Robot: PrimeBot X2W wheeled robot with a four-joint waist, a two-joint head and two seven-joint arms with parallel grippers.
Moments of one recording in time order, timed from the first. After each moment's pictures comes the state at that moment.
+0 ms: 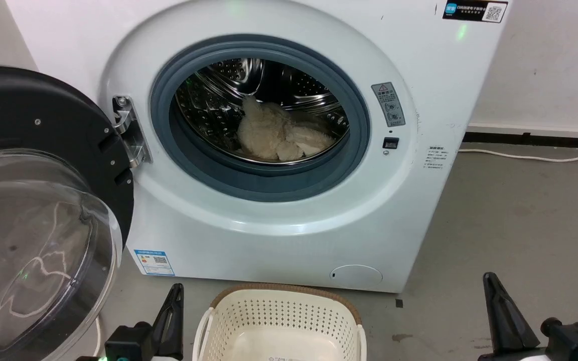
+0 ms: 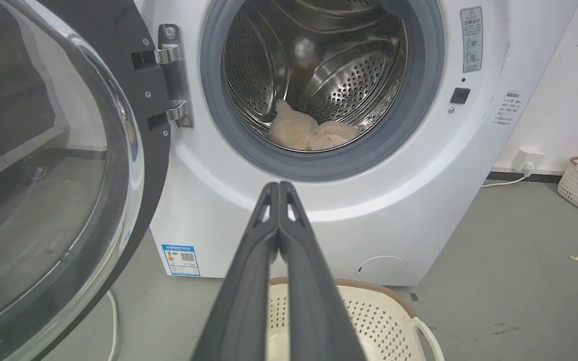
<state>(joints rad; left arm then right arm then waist) 0.08 0.10 -0.11 0.11 -0.15 0.02 -0.22 0.13 -0.05 -0.02 -0.01 0.12 0.13 -0.22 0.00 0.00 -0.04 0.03</state>
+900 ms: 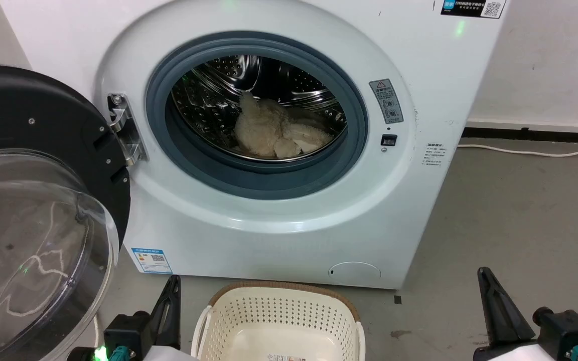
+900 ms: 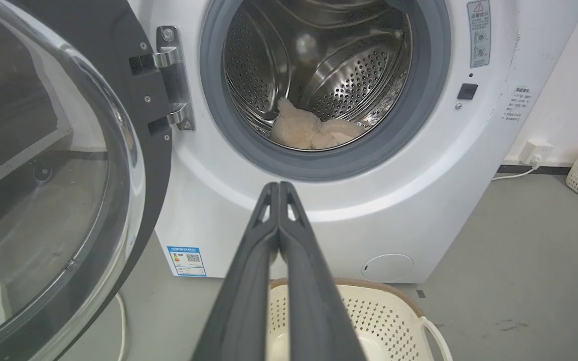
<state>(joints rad) 0.07 0.08 -0.08 0.08 -0.11 0.02 -0.16 0.11 -0.05 -0.02 -0.01 0.09 0.13 -0.16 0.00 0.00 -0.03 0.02</state>
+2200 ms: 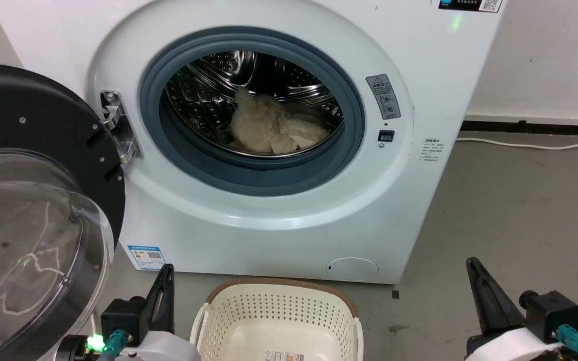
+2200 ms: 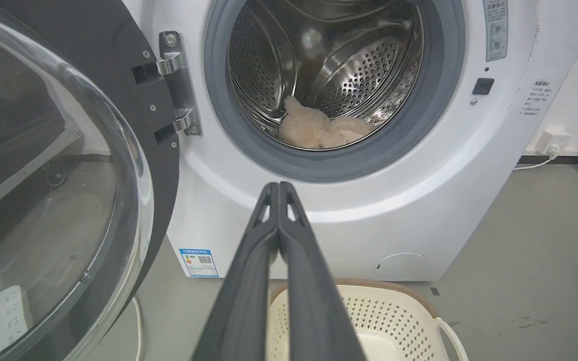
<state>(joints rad) 0.04 0.07 -0.04 0.04 -0.06 0.01 -0.08 0.06 -0.05 -0.01 0.00 0.05 0.13 -0.08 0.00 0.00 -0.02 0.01</state>
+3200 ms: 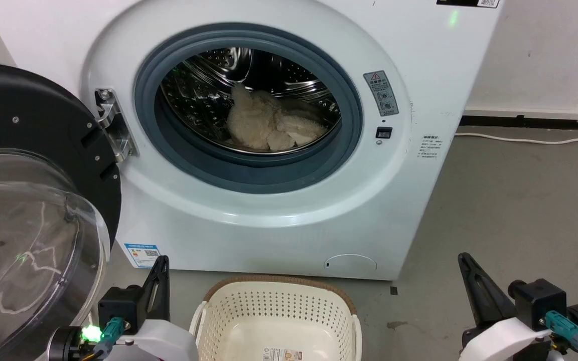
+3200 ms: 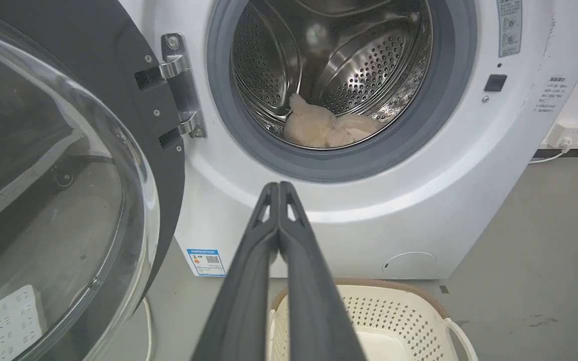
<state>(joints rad) 0.02 0.06 -0.01 0.02 -0.02 0.01 -0.02 0.03 -0.05 0.00 0.00 0.02 0.13 -0.02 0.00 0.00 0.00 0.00</state>
